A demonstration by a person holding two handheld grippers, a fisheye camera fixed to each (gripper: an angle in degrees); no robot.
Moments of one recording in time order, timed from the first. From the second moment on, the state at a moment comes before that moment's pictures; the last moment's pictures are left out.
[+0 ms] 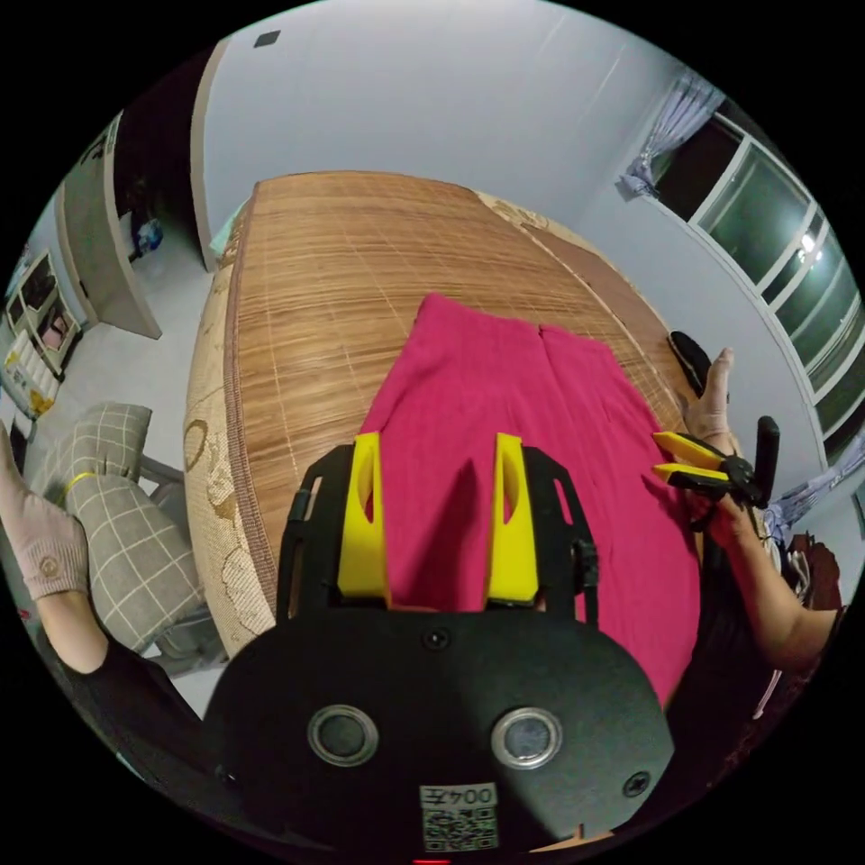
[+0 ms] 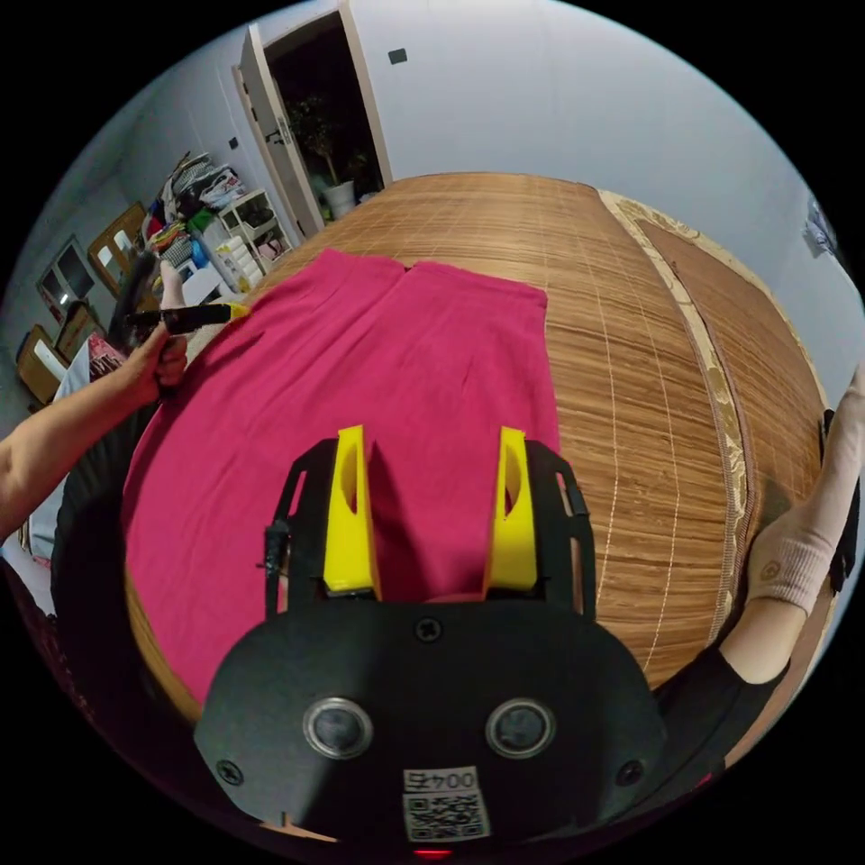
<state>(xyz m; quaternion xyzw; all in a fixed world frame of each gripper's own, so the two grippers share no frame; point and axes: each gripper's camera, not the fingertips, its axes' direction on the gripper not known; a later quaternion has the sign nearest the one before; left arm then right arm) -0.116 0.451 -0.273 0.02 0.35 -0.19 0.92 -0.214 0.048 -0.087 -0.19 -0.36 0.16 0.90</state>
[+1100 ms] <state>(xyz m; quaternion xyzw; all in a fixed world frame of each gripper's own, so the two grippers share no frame) 0.395 0.678 -0.659 0.07 0.43 0.21 0.87 -0.045 0.191 -0.403 -0.09 -0.51 0.40 0.75</state>
